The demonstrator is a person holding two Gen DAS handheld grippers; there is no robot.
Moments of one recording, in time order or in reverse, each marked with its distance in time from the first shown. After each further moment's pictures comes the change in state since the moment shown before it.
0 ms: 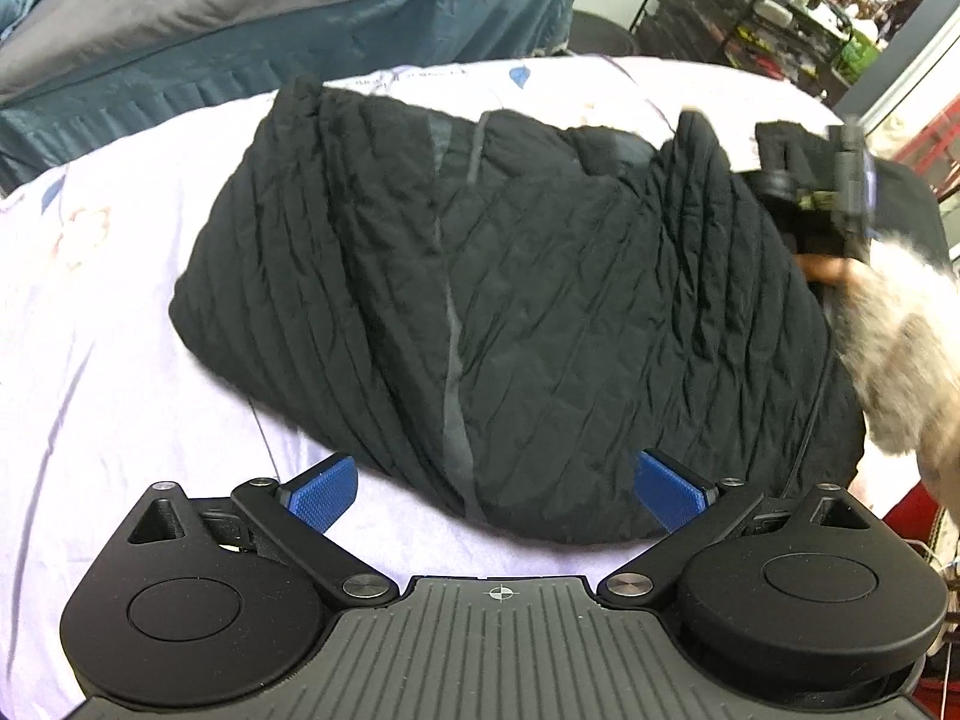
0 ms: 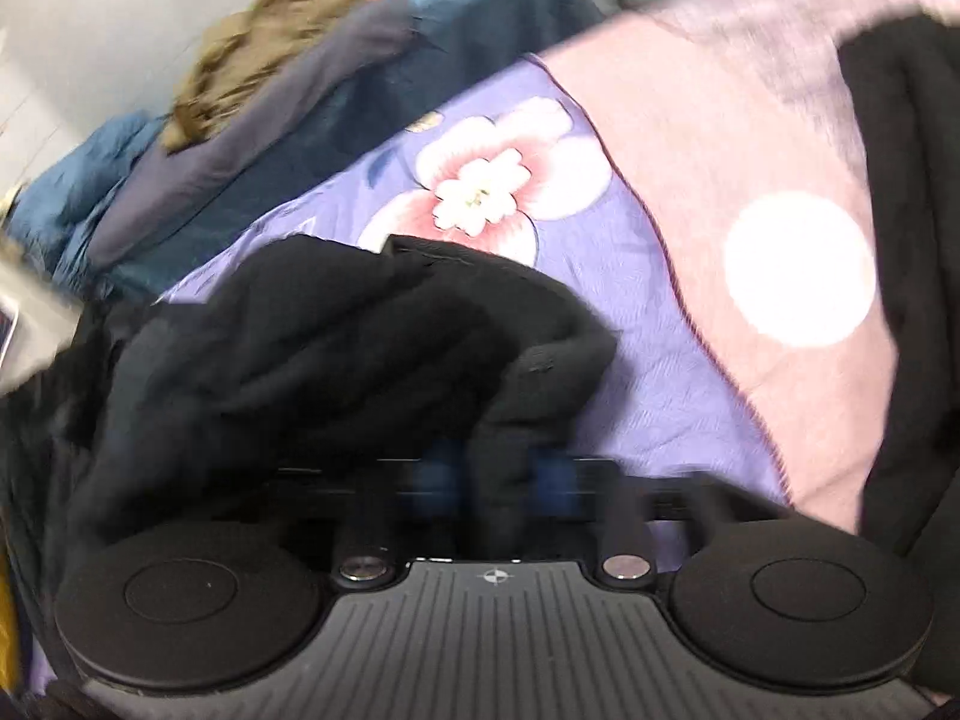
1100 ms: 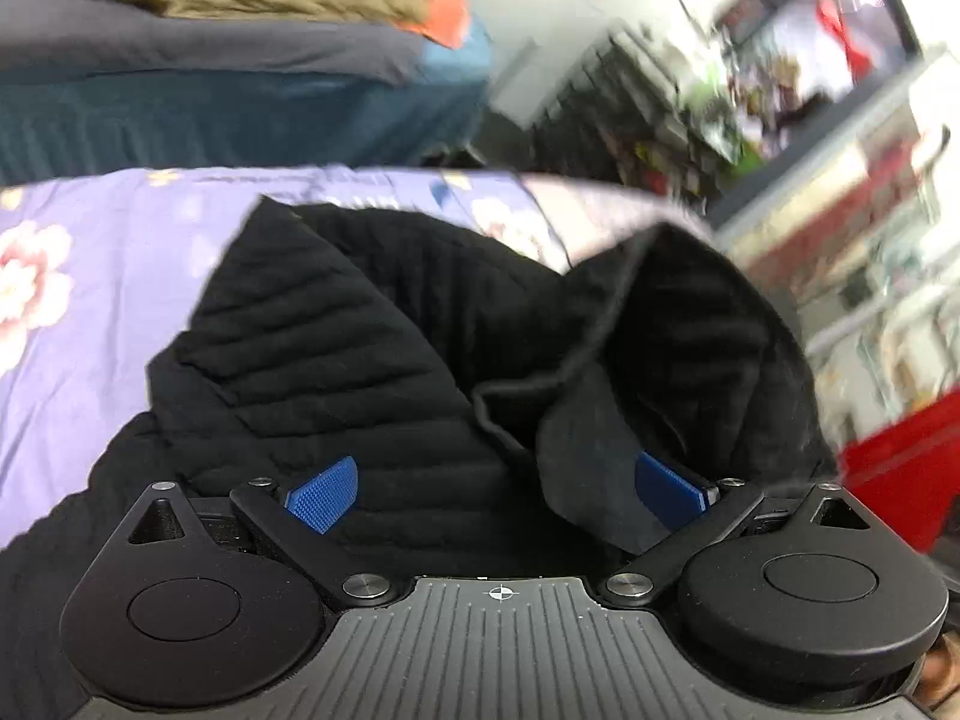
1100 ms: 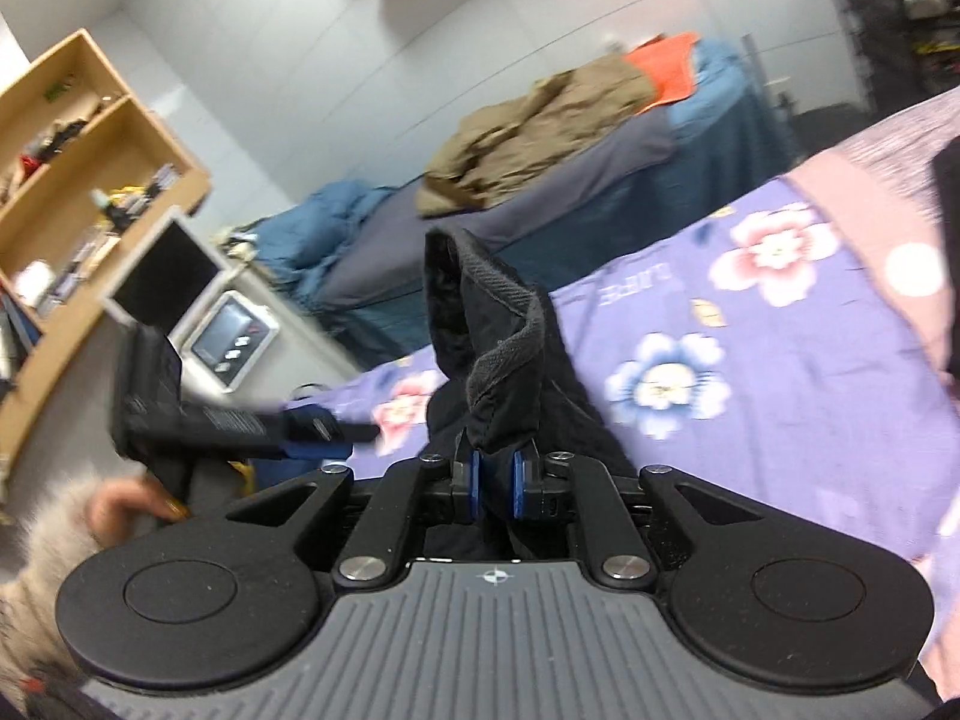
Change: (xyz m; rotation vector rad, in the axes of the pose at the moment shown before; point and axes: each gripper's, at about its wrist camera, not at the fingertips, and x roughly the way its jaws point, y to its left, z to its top) left arm -0.055 0.052 0.015 -0.004 -0.117 -0.299; right arm -0.248 0.164 -0.165 -0.101 -0.210 0.336
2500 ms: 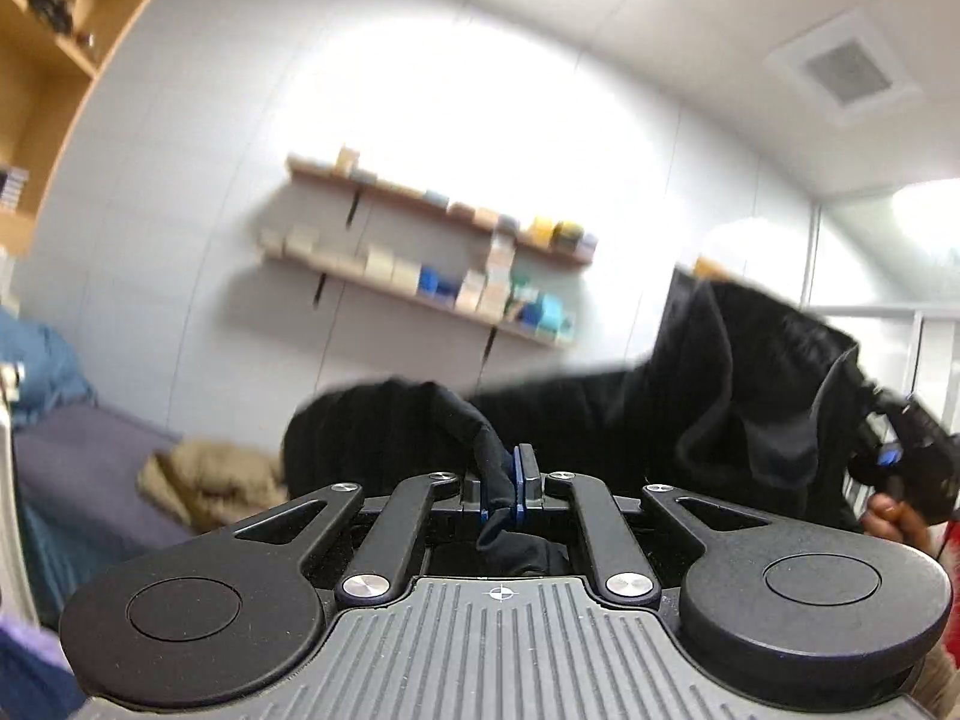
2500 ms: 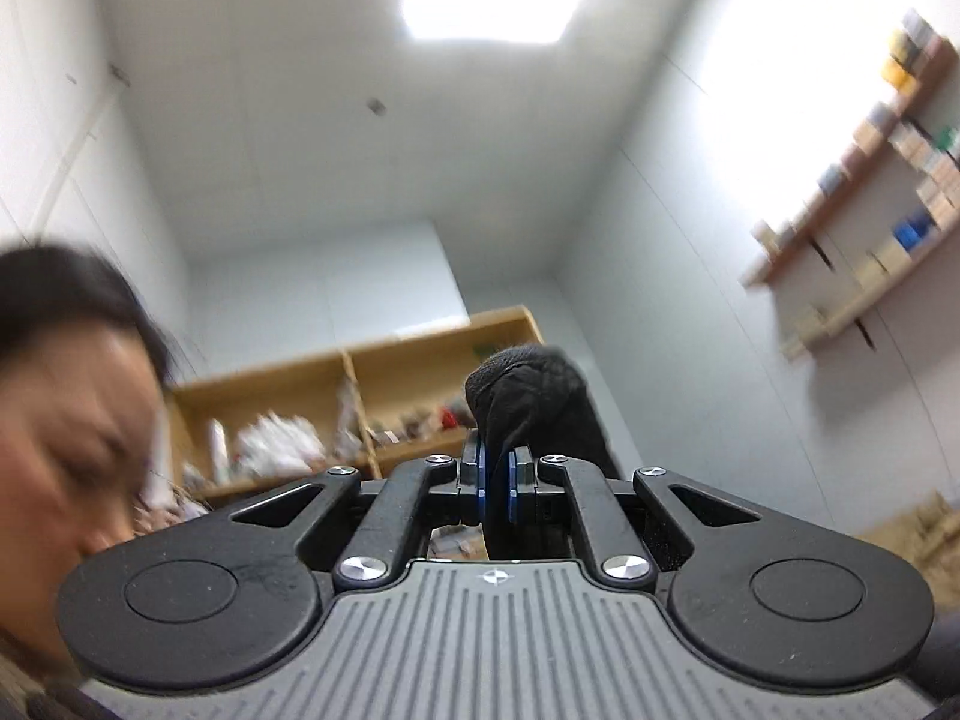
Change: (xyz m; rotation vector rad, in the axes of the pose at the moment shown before) left arm -0.447 -0.127 -0.020 0.214 -1.031 0.017; right arm -0.194 0.161 0.229 -0.345 -0.642 0.846
